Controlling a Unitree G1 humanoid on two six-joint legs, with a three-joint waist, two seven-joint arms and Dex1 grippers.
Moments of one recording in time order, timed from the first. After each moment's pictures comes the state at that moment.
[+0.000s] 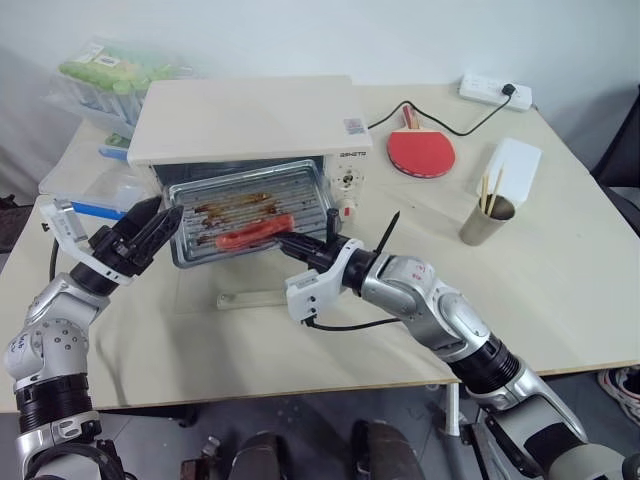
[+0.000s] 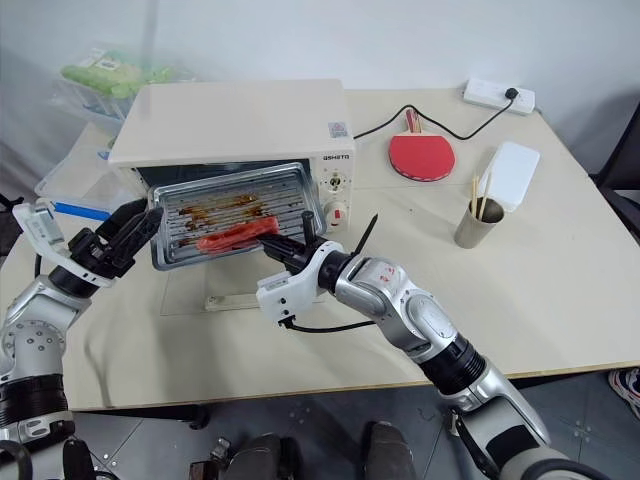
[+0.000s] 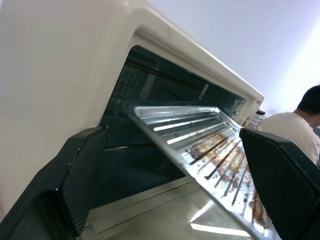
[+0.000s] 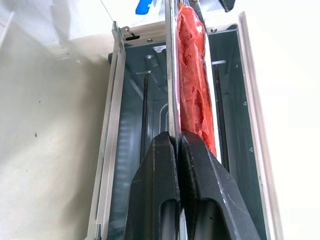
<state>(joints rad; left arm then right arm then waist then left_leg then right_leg) -0.36 0.59 0.51 0.17 -0.85 0.46 -0.82 -0.68 -0.37 0.51 -0.13 -0.75 -0.20 0.48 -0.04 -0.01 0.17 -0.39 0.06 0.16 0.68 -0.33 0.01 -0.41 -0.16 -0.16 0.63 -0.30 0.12</state>
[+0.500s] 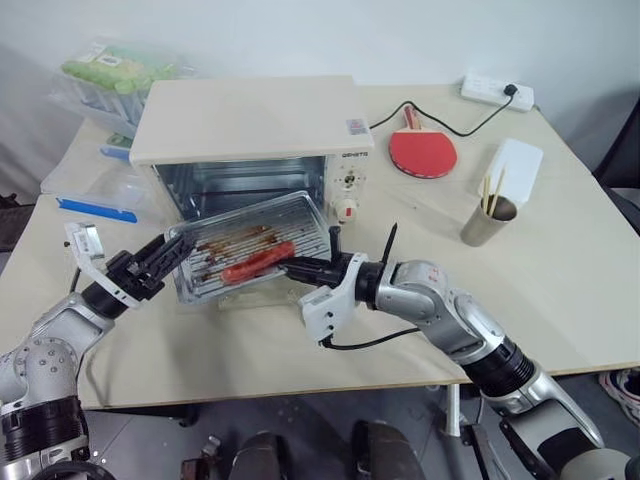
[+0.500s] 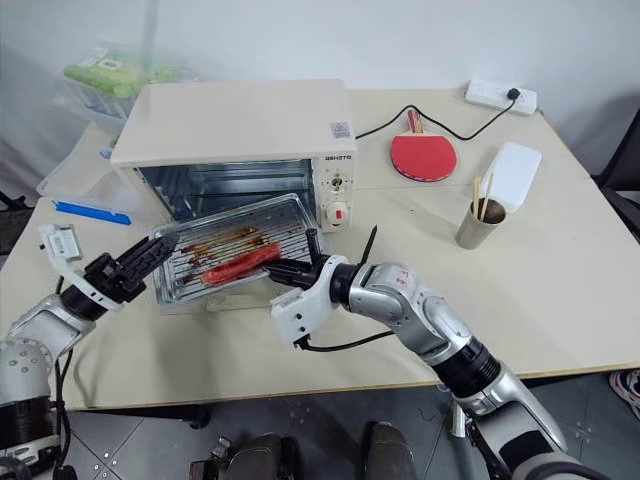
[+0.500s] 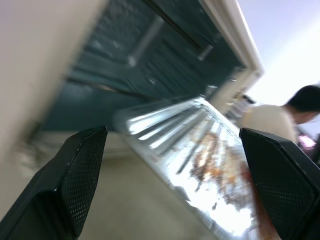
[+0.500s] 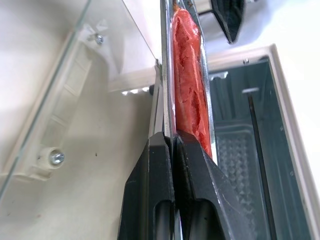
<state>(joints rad) -0.22 0.60 0.54 -0.05 -1.10 0.88 -0.61 -0.66 -0.45 0.50 -0.13 -0.56 -0.34 0.63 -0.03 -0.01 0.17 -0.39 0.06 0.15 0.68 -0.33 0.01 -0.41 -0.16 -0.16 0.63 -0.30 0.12</state>
